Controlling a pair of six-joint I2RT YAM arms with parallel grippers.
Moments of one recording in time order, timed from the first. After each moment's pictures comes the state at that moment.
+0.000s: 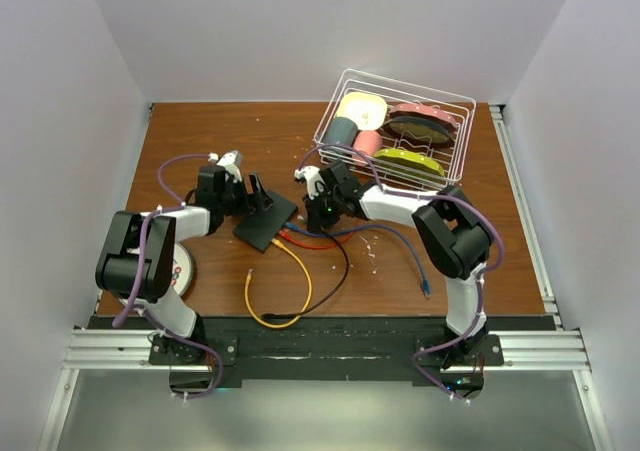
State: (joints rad) left arm -0.14 1.66 0.72 0.27 0.29 -0.37; right arm 0.69 1.99 1.27 -0.17 -0.33 0.02
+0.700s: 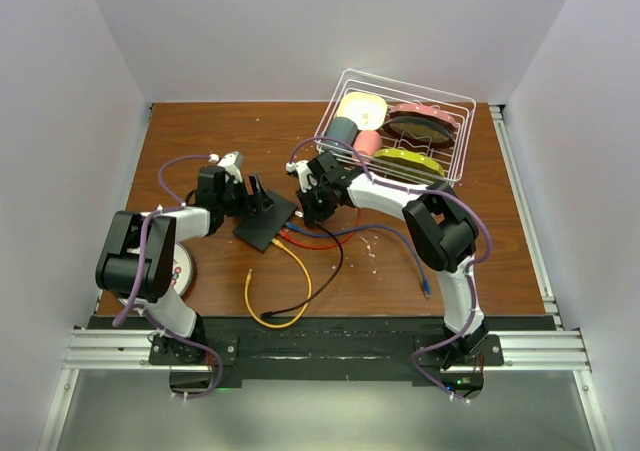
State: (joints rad) left arm -0.14 1.66 0.72 0.28 0.31 -0.38; right arm 0.70 2.10 1.50 -0.40 -0.26 0.04
